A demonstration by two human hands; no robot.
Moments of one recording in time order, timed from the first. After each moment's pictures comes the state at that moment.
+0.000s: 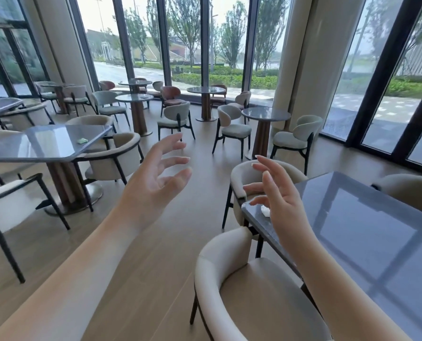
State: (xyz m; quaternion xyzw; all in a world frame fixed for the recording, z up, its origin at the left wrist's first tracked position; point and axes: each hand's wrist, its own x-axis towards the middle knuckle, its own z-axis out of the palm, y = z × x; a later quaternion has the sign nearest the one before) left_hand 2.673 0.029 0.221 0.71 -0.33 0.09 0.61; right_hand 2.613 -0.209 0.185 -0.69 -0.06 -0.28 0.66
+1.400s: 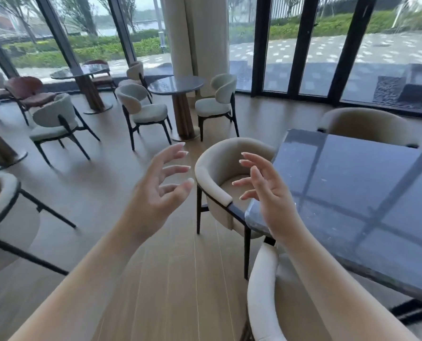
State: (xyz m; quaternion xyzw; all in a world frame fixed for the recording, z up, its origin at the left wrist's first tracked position) left_hand 3.167 -0.031 0.155 0.65 -0.49 -0.13 0.57; right_hand 3.012 -0.200 0.109 -0.66 0.15 -0.41 0.61
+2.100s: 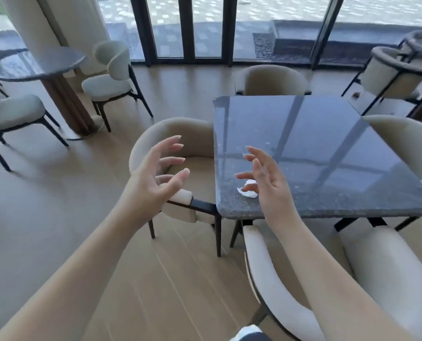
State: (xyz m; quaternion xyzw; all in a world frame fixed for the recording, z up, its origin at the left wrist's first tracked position) left_hand 3.333 -0.196 0.081 0.52 -0.60 -0.33 0.51; right_hand 3.096 -0.252 0.046 -0.58 0.42 -0.50 0.48
